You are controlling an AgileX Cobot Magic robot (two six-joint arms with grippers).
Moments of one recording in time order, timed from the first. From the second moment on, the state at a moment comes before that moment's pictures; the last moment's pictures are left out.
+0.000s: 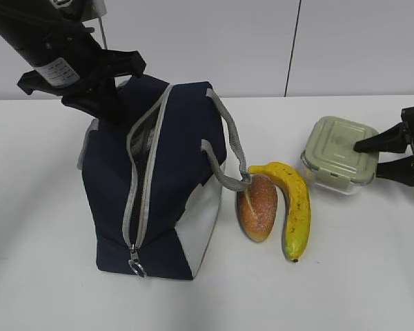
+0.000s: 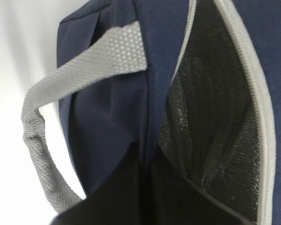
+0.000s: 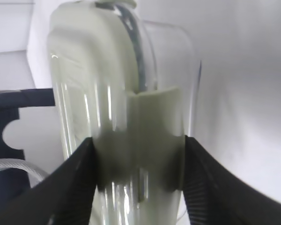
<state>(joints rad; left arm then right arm) -0.36 1.75 -1.53 -0.25 1.05 -0.03 -0.46 2.10 -1.17 1.26 1.12 -0.89</state>
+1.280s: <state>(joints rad) -0.36 1.75 -1.53 -0.42 1.00 0.08 0.04 1.83 -1.40 1.31 1.17 -0.57</state>
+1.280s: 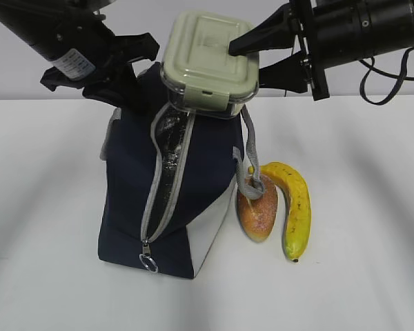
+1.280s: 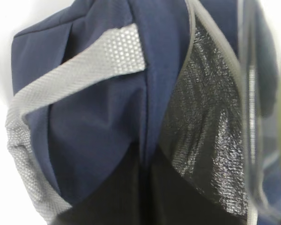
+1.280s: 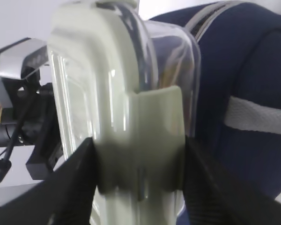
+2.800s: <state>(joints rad) -0.36 1.75 -1.53 -0.42 0.97 0.09 0.26 2.05 -1.49 1.05 0.95 -0.30</state>
